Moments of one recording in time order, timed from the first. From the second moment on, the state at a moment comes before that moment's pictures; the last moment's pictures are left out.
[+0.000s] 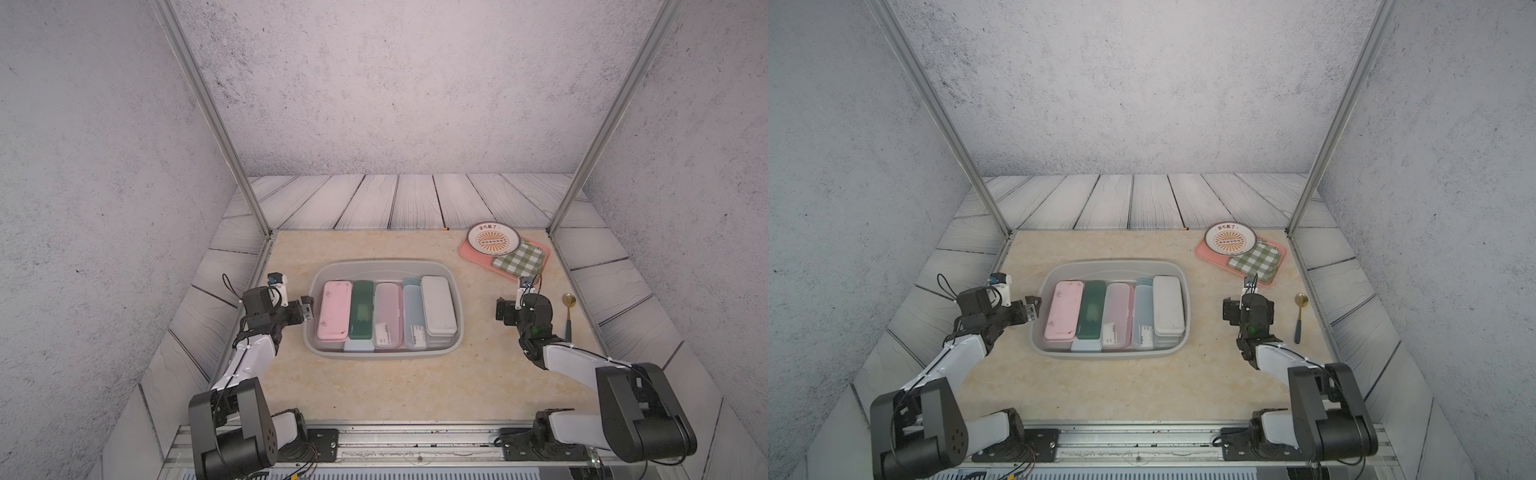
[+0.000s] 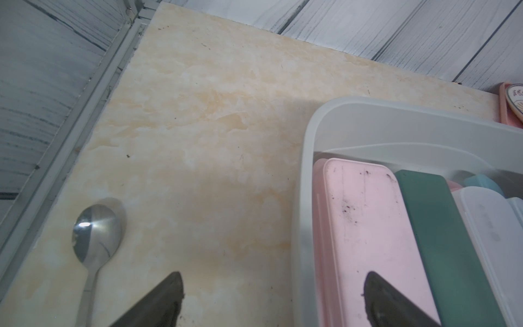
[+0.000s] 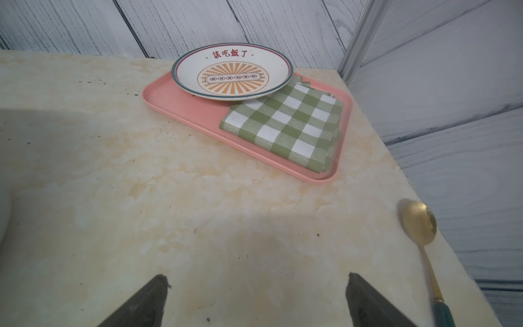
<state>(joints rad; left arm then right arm) 0.27 1.26 0.57 0.03 0.34 -0.01 0.11 1.34 0.40 0.44 0.24 -0.01</state>
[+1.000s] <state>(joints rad) 0.01 1.48 0.30 0.89 0.11 0.08 0.08 1.50 0.40 0.70 0.15 -0.05</state>
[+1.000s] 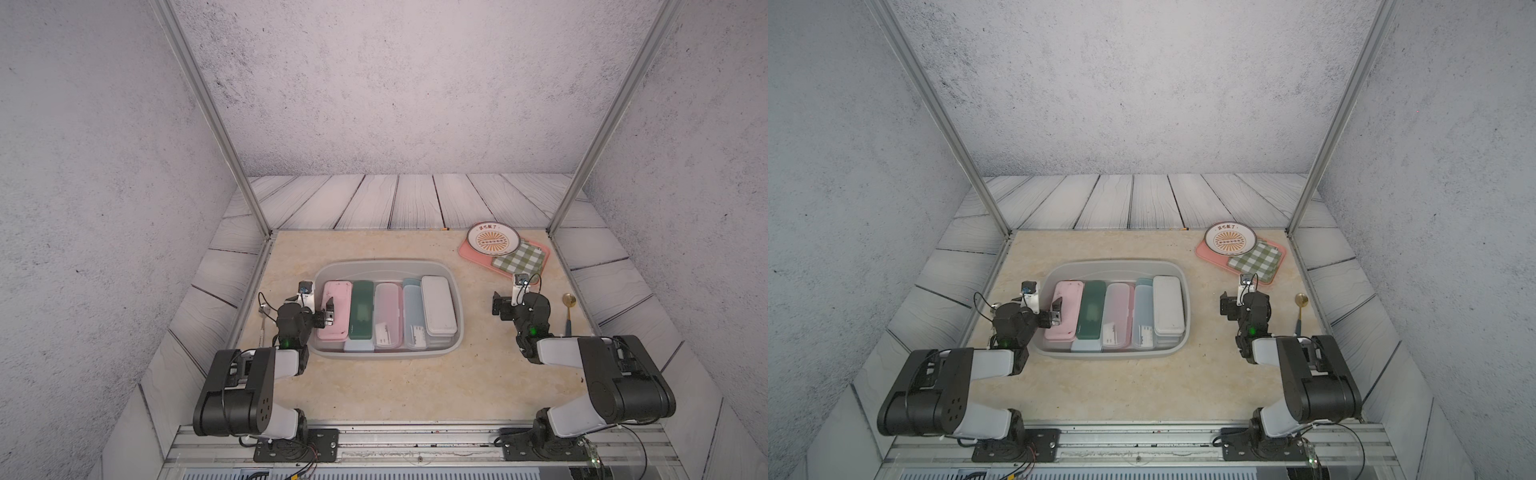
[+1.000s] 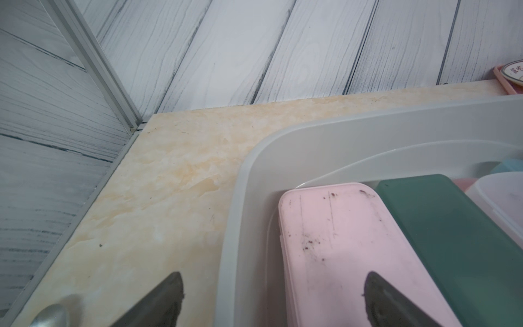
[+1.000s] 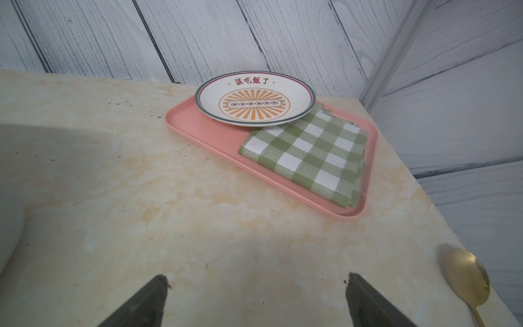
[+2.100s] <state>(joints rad) 0.00 1.53 0.48 0.67 -0.06 0.02 0.07 1.51 0.43 0.67 0.21 -0.02</state>
